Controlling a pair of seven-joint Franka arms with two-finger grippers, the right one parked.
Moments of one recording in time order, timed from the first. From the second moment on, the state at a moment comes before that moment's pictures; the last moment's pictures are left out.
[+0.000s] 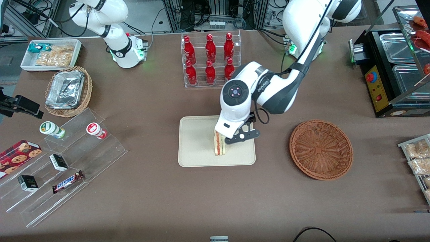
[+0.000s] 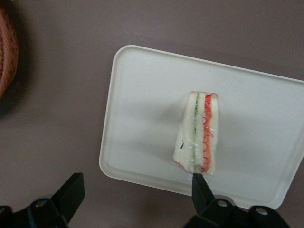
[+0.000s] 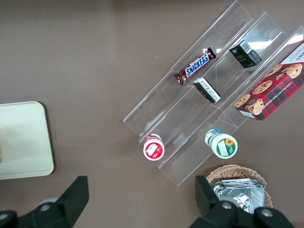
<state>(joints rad) -0.59 0.60 -0.11 -1.30 0.05 1.77 -0.93</state>
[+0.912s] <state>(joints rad) -0.23 0.27 -0.10 -1.60 0.05 1.58 -0.30</state>
